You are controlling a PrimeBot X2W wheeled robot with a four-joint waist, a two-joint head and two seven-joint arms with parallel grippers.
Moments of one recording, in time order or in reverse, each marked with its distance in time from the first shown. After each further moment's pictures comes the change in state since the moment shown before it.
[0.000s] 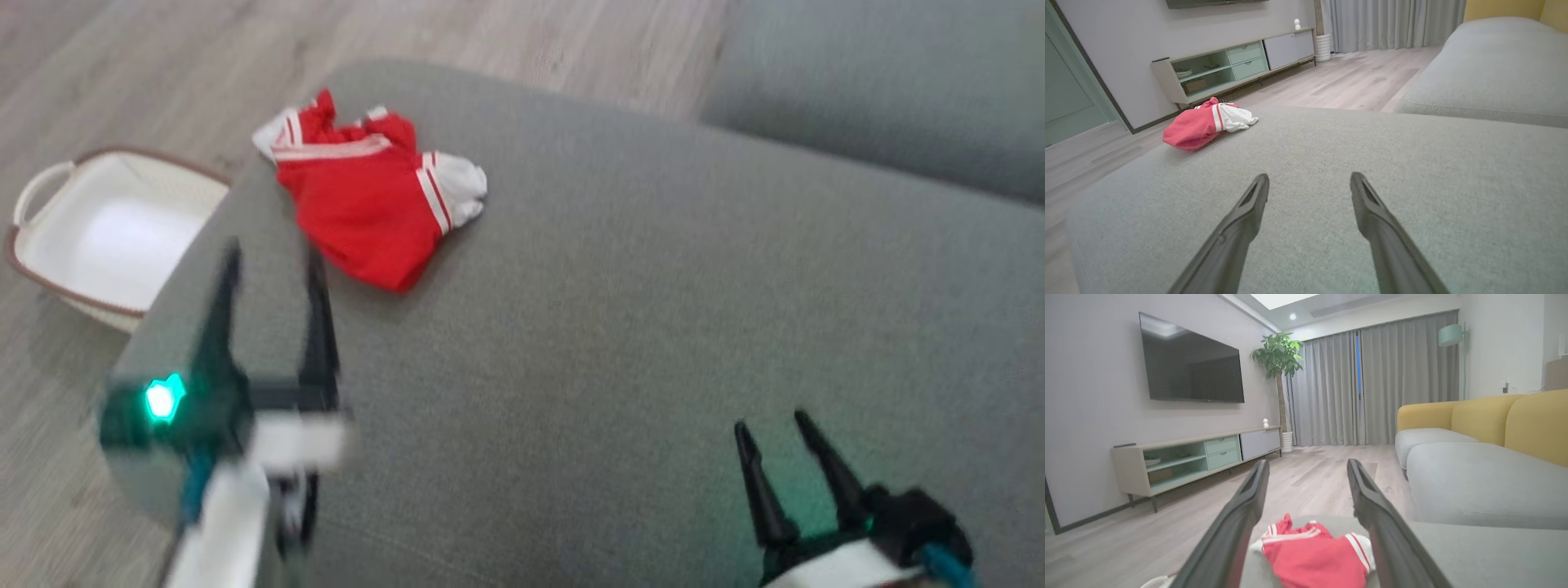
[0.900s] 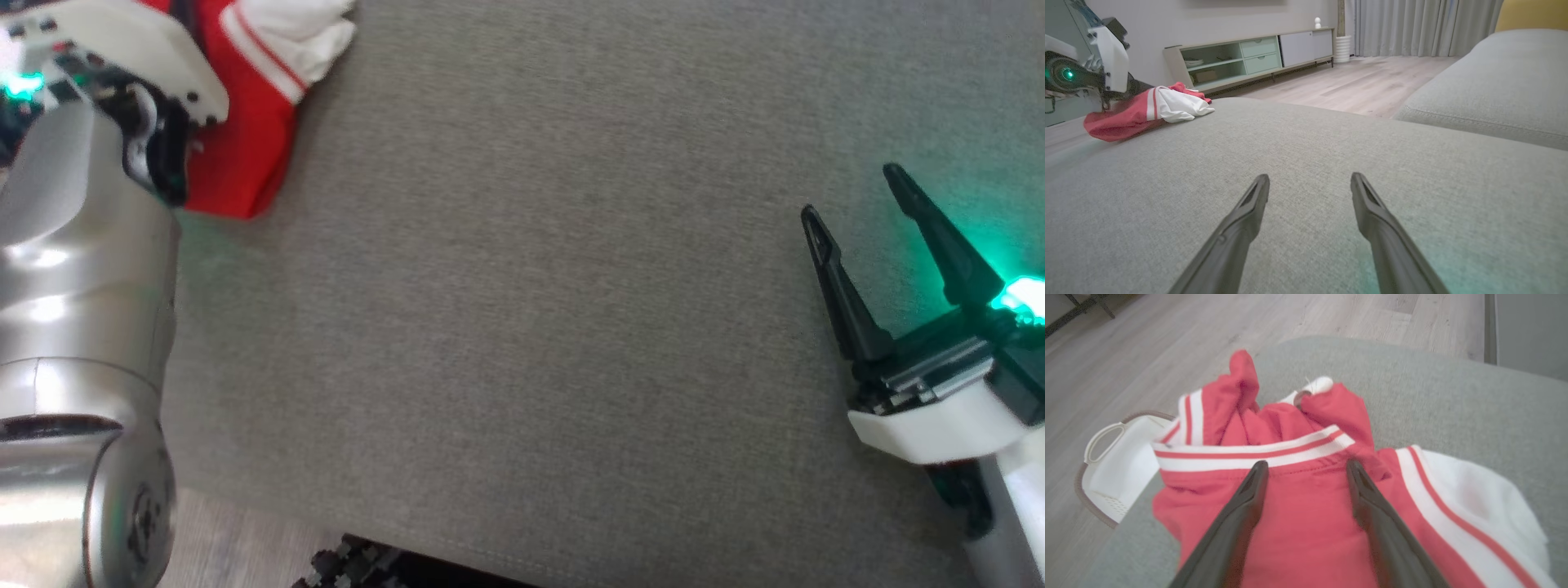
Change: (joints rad) left arm -1.028 0.062 0.170 1.046 -0.210 -0.138 0.397; right arm -0.311 -0.323 0.046 -0.322 -0.029 0.000 0.053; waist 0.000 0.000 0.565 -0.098
